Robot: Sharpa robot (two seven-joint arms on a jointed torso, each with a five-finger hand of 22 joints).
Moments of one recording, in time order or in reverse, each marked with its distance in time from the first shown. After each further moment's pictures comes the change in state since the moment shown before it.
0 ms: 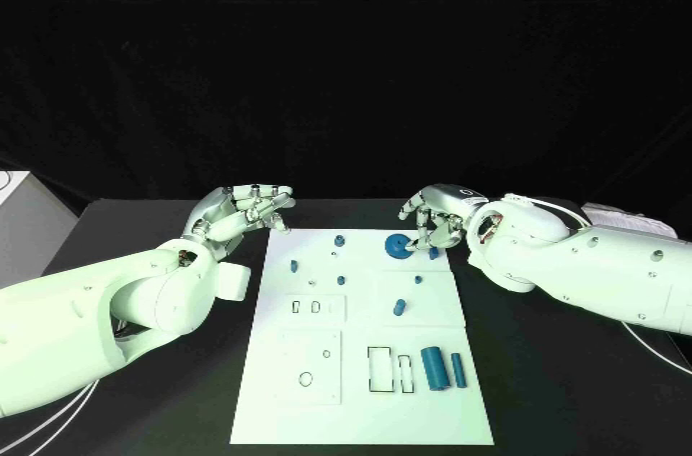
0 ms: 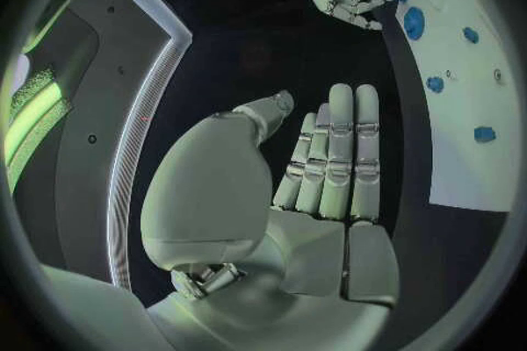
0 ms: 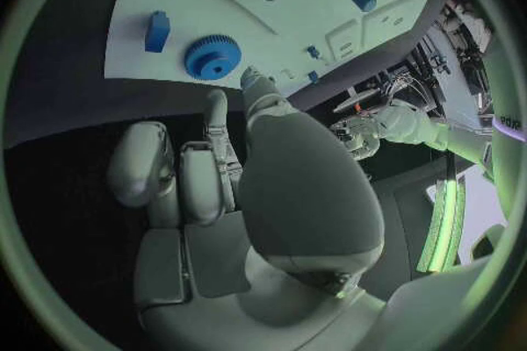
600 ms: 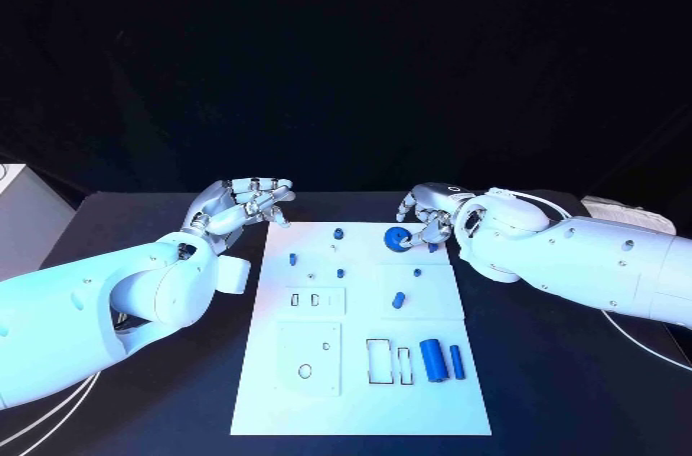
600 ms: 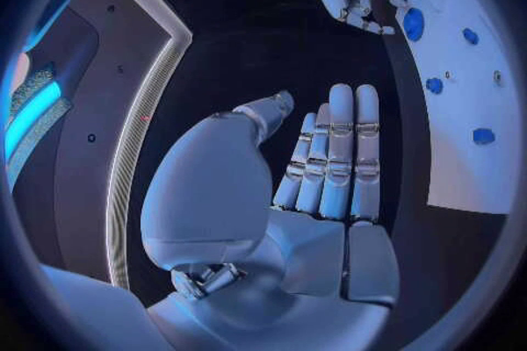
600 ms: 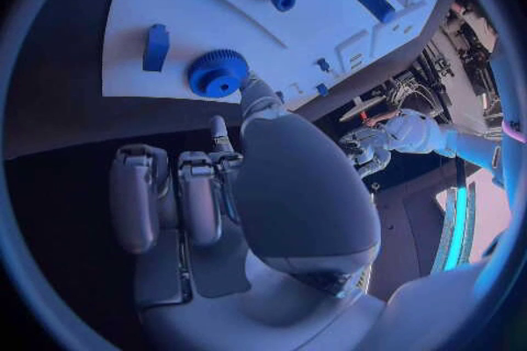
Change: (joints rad) left arm 0.000 0.003 0.000 -0.002 0.001 0.004 -0.003; left_hand 0.000 0.000 0.000 0.000 0.000 0.000 0.000 0.000 0.001 0.000 0.000 0.000 0.001 -0.004 0.003 0.000 0.001 0.000 0.000 0.000 0.007 0.002; right arm -0.015 0.069 -0.001 -0.076 -0.009 0.053 -0.035; right_hand 0.006 0.018 0.002 0.018 0.012 0.034 0.020 0.027 0.018 0.328 0.024 0.742 0.689 -0.002 0.017 0.161 0.207 -0.062 0.053 0.018 0.242 0.173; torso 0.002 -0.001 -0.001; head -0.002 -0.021
